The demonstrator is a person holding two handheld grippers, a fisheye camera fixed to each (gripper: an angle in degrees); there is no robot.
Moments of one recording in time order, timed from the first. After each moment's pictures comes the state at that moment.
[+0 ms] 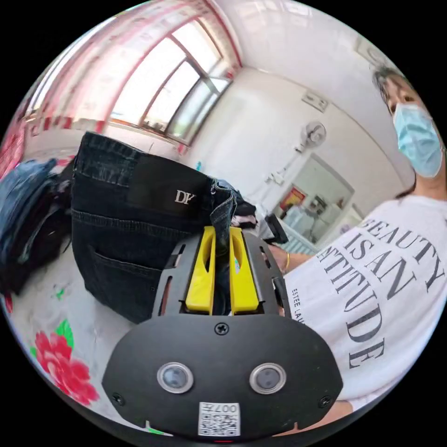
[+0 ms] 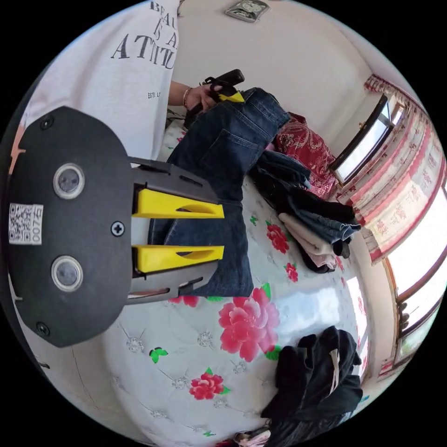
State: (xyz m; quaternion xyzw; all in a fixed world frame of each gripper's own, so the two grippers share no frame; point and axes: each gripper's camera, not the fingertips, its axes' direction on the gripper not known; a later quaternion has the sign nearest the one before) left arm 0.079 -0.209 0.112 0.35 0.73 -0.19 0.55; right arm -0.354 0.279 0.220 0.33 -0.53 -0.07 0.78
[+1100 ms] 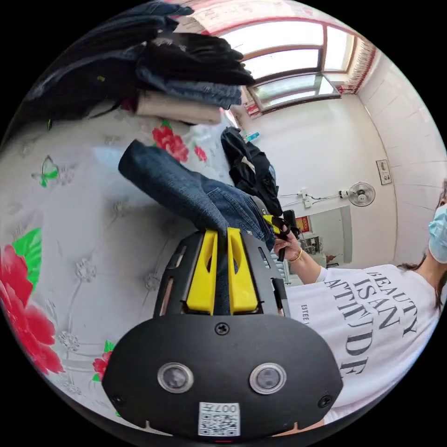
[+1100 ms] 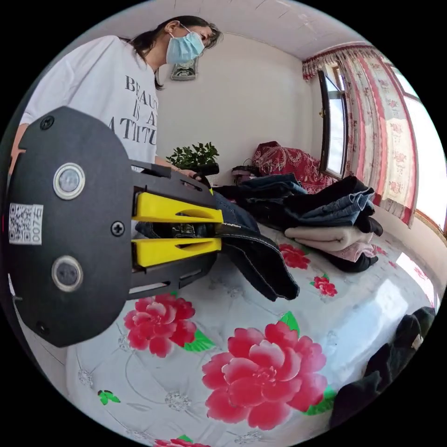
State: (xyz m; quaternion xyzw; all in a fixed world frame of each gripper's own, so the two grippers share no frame) left arm 0.154 -0.368 0.291 0.07 0.83 -0.29 0.47; right arm -0.305 0.152 0.263 0.16 -0.72 -0.06 0.67
